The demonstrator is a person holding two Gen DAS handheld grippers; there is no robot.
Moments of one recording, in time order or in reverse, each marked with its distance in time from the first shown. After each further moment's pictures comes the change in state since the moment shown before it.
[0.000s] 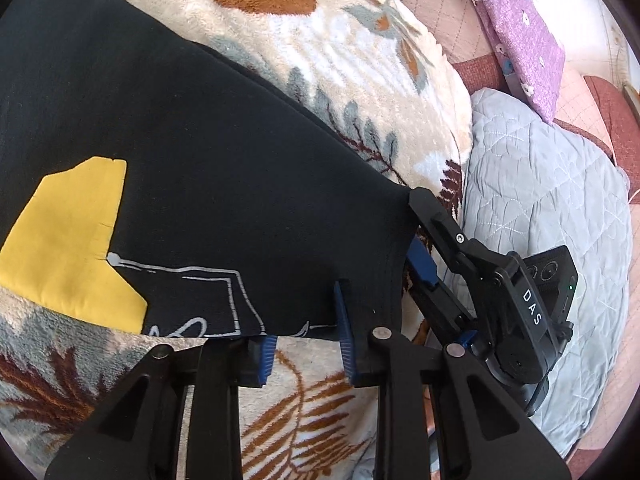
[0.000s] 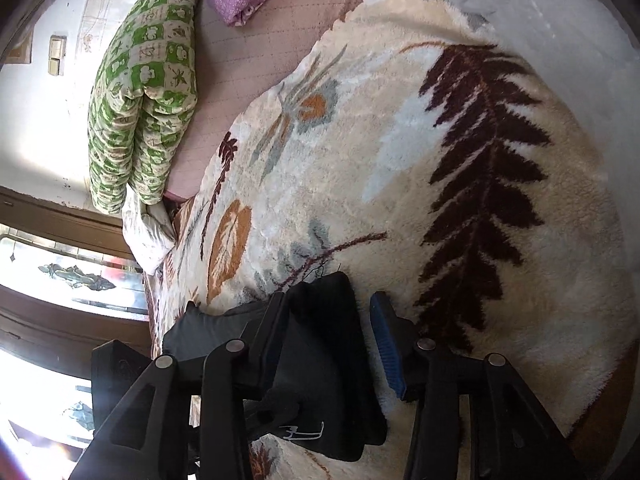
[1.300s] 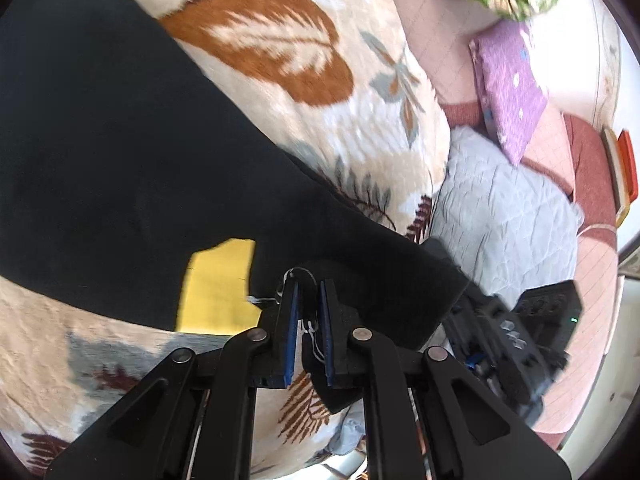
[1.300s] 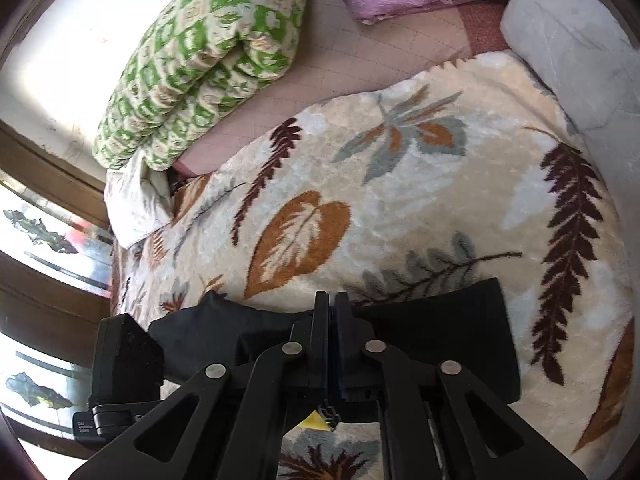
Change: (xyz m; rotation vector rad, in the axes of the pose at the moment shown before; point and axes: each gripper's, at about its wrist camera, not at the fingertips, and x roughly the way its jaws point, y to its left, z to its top) left arm -0.072 0.054 0.047 -0.046 0.101 -0.141; right arm 0.003 0.143 -0.022 -0.169 -0.049 -0.220
